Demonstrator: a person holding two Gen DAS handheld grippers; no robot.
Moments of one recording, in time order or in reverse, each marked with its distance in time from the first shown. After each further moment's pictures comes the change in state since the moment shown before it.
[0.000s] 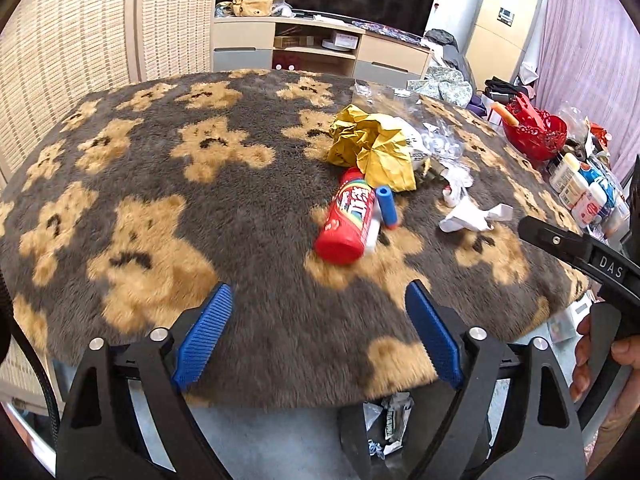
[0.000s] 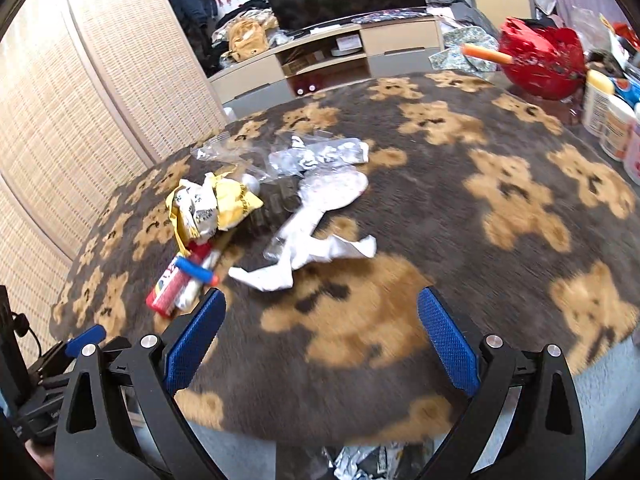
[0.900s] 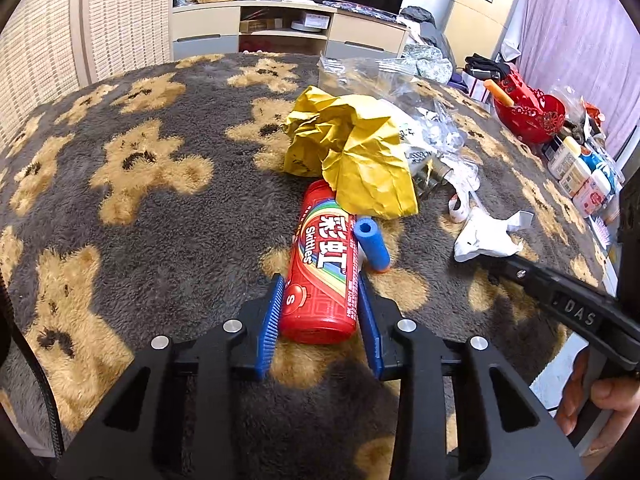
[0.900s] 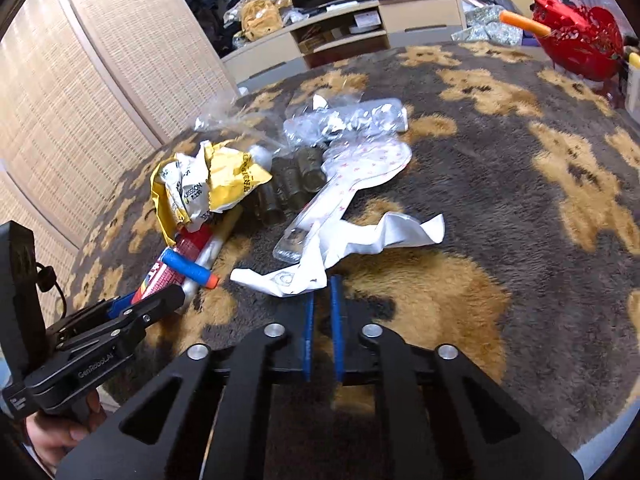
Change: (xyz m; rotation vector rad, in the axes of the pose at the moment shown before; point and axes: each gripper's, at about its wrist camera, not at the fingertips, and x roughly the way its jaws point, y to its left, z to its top) left arm 0.067 -0.018 0.032 0.075 0.062 -0.069; right arm 0.047 0.004 -0.003 0.000 0.066 0.068
